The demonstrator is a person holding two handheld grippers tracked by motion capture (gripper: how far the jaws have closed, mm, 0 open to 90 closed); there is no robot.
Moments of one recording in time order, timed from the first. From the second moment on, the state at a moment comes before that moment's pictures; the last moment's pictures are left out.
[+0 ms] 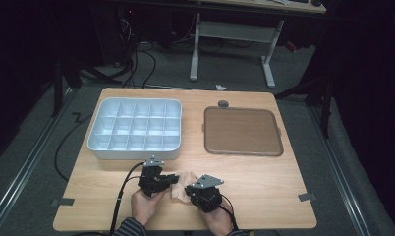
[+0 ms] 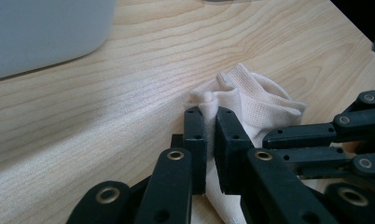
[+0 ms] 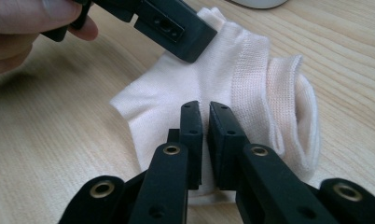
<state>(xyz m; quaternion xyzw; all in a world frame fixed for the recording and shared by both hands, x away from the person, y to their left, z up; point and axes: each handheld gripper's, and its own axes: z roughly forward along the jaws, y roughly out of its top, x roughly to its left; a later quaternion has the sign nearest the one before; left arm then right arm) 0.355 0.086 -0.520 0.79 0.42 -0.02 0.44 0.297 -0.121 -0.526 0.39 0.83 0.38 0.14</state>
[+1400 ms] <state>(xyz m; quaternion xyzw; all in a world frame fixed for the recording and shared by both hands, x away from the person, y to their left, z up) 0.348 0.088 -0.508 0.80 0.40 0.00 0.45 0.332 -0.113 -0.524 0.41 0.82 0.37 0.14</state>
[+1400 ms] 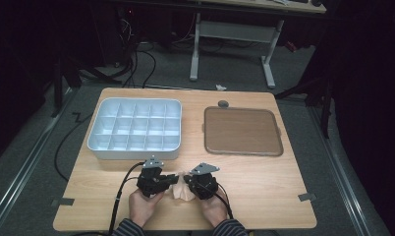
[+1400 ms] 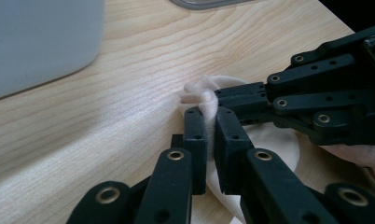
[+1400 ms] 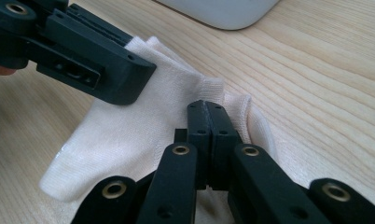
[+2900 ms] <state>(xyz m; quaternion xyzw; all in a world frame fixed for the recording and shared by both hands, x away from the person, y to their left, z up) 0.348 0.103 -0.499 0.80 0.42 0.03 0.42 0.328 -0.103 -0.504 0.39 0.82 0.39 0.15</state>
